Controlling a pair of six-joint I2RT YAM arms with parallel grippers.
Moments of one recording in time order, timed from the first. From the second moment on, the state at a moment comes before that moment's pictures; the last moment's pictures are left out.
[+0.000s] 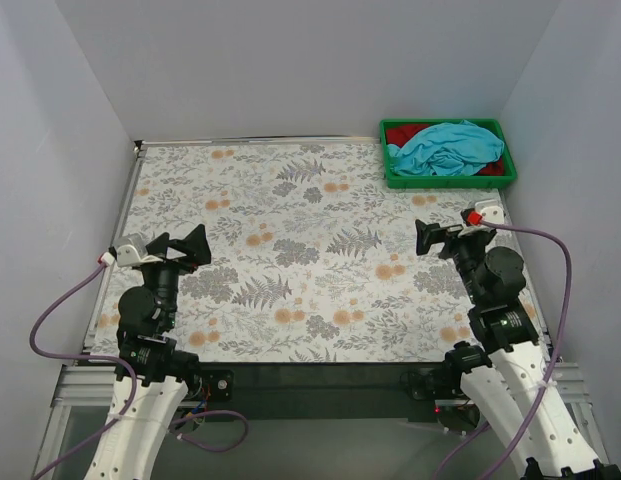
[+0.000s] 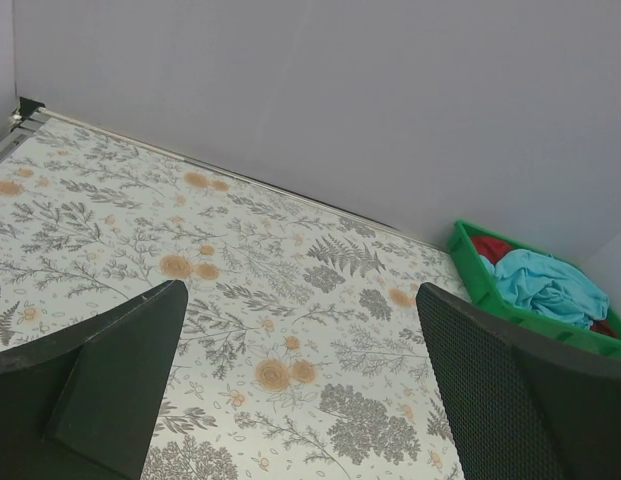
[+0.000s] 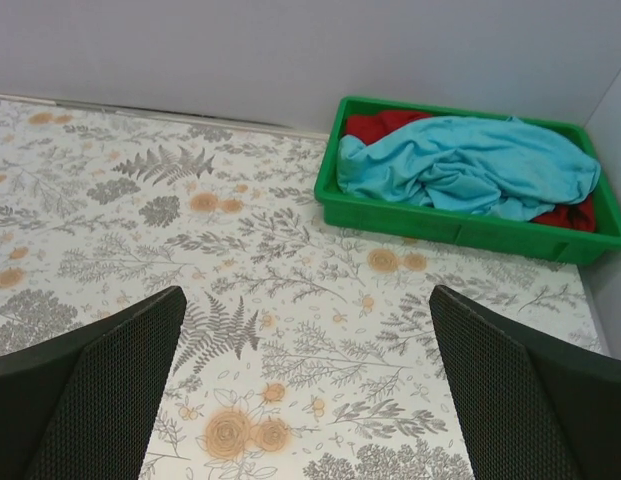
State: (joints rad) left arm -0.20 0.26 0.42 0.03 -0.23 -0.40; right arm 0.28 0.50 0.56 -0.03 0.04 -0.02
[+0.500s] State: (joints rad) left arm -0.24 0.25 0.41 0.03 -0.21 -0.39; right arm 0.27 1.28 0.98 -0.05 0.08 0.05
